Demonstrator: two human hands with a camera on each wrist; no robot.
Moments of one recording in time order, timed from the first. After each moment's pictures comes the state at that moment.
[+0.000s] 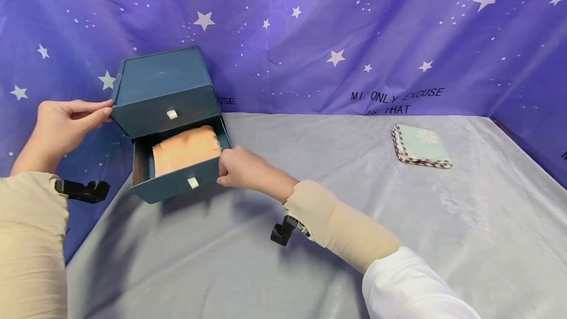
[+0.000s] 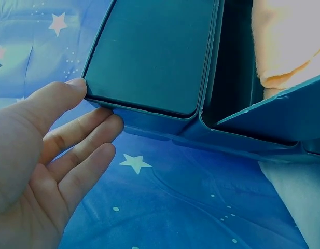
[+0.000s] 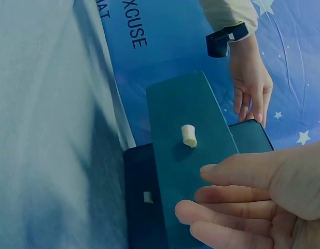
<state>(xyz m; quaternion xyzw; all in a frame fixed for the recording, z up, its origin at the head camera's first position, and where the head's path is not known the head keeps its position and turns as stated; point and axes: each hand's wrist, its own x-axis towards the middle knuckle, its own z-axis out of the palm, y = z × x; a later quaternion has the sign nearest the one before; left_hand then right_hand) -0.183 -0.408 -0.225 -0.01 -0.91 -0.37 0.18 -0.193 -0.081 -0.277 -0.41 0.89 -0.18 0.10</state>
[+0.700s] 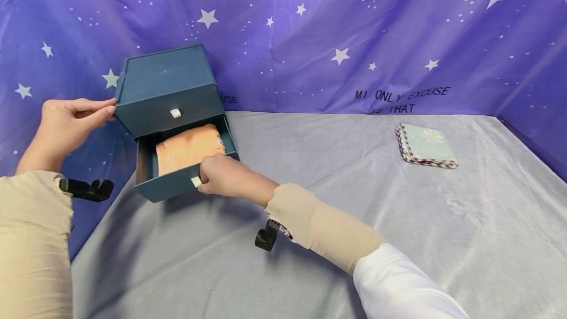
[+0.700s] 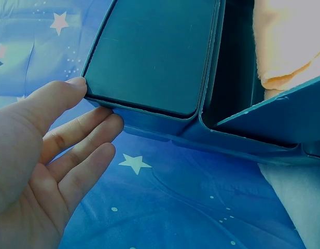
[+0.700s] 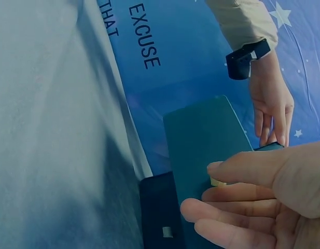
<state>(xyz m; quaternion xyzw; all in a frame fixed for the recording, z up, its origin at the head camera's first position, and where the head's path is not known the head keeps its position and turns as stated) -0.183 -0.403 -0.223 -0.02 -0.90 -0.39 0.18 -0.186 -0.115 -0.287 -0.44 0.87 -0.19 0.11</state>
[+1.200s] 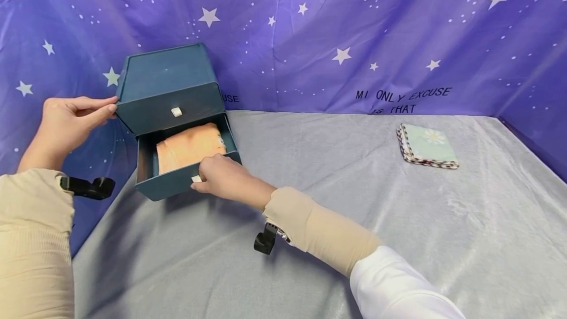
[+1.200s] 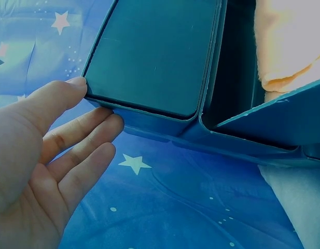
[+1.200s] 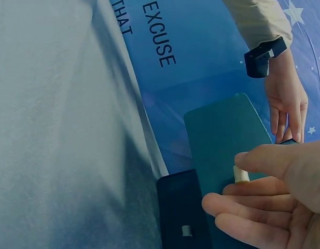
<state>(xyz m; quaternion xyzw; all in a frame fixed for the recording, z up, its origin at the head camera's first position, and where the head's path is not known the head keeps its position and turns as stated) -0.182 -0.399 -0.221 -0.02 -0.89 -0.41 0.19 -0.182 -0.122 -0.296 -0.40 0.89 -0.20 0.07</state>
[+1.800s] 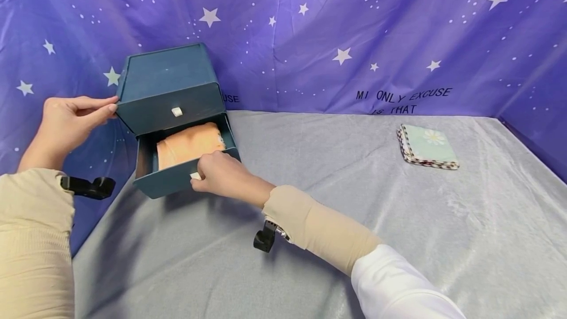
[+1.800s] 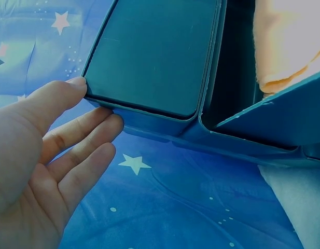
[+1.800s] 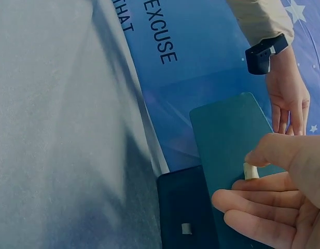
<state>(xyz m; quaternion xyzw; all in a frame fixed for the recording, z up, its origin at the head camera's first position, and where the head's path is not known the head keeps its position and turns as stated) -0.196 -0.422 -0.235 -0.02 -0.90 -0.39 0.19 -0.185 -0.124 -0.296 -0.40 0.89 -0.22 0.03</state>
